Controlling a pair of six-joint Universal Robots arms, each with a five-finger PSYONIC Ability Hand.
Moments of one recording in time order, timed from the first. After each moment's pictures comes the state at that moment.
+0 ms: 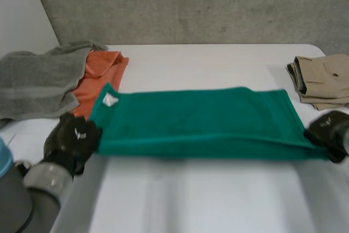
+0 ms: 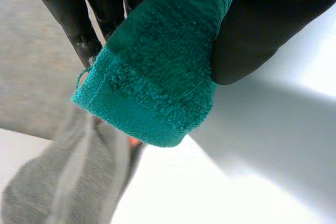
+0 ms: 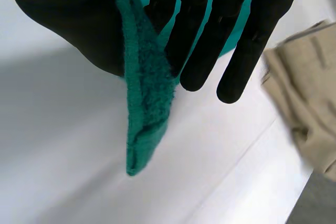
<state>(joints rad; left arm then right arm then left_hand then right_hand) 4.27 -1.57 -2.08 3.31 -1.71 3.95 1.57 -1.34 1.66 0.43 1.45 2.08 1.14 1.20 1.19 1.20 0.97 1.12 1.18 1.19 1.20 1.02</state>
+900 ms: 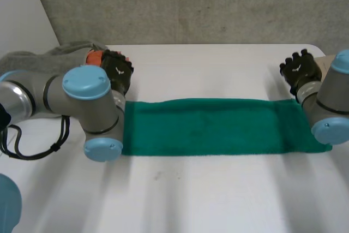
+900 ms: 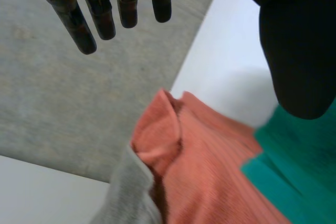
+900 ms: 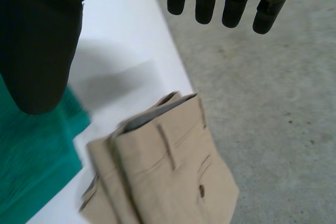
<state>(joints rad) 4.18 -2.34 -1.14 3.45 -1.89 4.00 1.73 -0.79 1.12 -0.19 1.54 2.24 0.19 0.20 0.21 0.20 0.05 0.23 0.22 0.21 0.21 0.04</state>
